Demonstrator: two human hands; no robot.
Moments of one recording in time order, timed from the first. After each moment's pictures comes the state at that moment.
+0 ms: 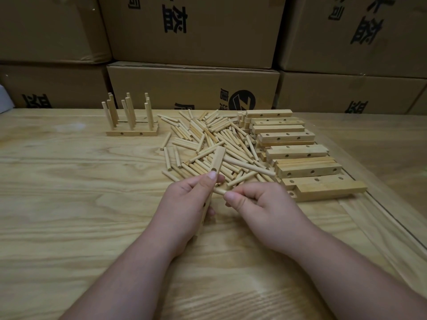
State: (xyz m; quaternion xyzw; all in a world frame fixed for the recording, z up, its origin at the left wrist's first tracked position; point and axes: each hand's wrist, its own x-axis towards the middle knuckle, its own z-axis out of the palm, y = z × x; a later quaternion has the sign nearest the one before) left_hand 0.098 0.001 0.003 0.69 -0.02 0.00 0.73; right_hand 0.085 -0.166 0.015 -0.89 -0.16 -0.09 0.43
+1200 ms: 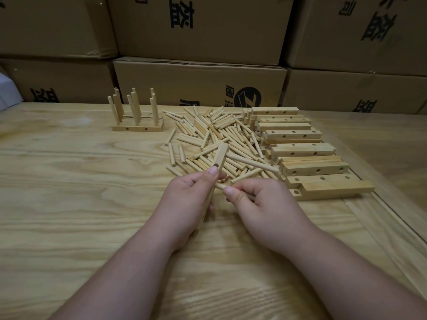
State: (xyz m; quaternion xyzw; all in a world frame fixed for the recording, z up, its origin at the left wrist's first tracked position) left_hand 0.104 0.008 -0.004 0.71 -0.03 0.01 0.70; right_hand 0.089 -0.159 0.008 -0.90 -0.16 -0.12 0.38
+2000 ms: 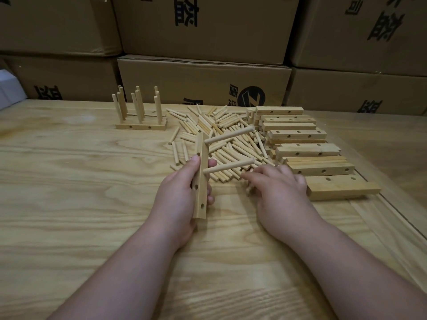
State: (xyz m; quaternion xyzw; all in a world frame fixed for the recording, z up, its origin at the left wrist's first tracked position) left_hand 0.118 0.012 -0.009 0.54 0.05 0.00 0.84; right_hand 0.119 -0.173 -0.009 -0.98 -0.09 -0.15 0.08
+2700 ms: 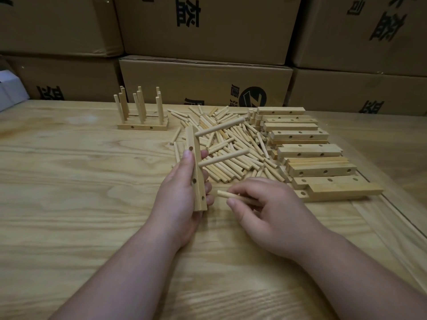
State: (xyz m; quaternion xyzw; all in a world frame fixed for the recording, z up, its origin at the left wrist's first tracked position) left_hand 0.117 0.011 -0.006 0.47 0.02 0.00 0.88; right_hand 0.088 -0.163 0.007 -0.89 -0.27 -0.16 0.32
